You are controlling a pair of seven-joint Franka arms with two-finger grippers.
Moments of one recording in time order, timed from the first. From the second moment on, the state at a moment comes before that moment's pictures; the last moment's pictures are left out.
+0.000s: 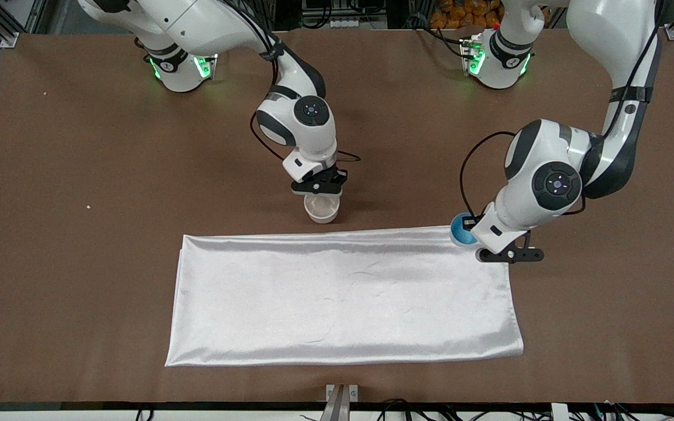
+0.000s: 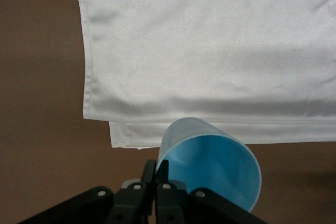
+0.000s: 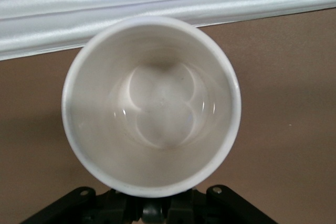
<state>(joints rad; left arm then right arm) -0.15 0.42 -0.21 -1.68 0.09 1.99 -0.36 0.55 0.59 0.31 -1.83 -0.29 2.42 1.12</state>
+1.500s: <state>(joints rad) -0.43 0.42 -0.21 -1.63 0.09 1.99 -0.77 0.29 0.46 0.14 -1.52 -0.08 2.04 0.39</state>
